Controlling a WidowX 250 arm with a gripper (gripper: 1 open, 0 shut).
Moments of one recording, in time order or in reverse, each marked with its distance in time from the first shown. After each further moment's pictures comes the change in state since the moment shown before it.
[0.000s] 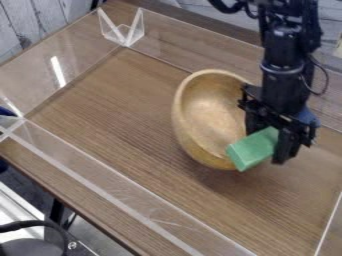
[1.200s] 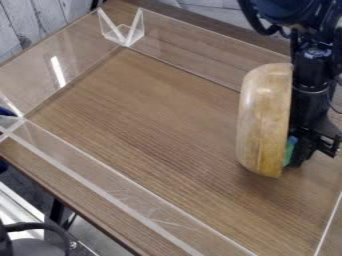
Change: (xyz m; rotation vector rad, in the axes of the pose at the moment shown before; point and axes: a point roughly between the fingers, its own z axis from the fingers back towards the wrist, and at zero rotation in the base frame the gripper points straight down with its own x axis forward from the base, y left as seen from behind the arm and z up) arm 0.021 -0.002 -0.025 0.034 0.002 0.148
